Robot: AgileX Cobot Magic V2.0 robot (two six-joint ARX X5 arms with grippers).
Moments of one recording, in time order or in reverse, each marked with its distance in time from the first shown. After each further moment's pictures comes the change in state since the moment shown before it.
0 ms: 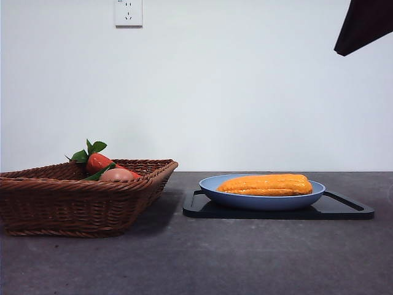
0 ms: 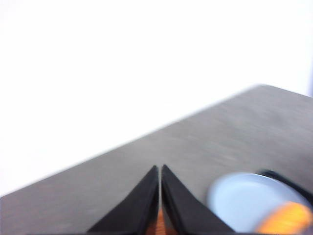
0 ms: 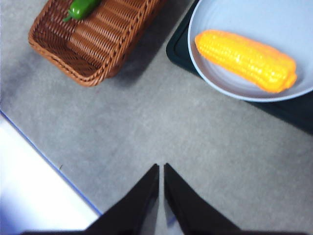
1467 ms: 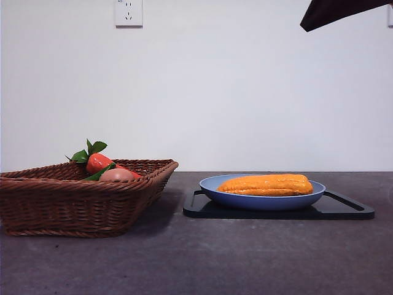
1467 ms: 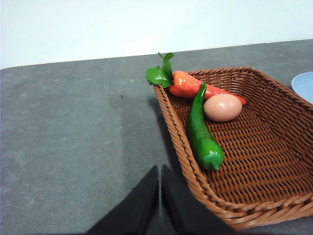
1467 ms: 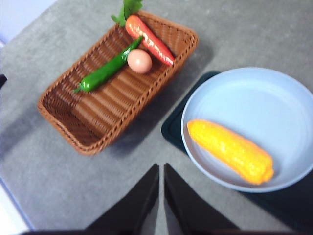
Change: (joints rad) left arm 0.233 -0.911 -0.985 -0.014 -0.107 -0.057; right arm 0.000 0.000 0.000 0.284 0.000 0.000
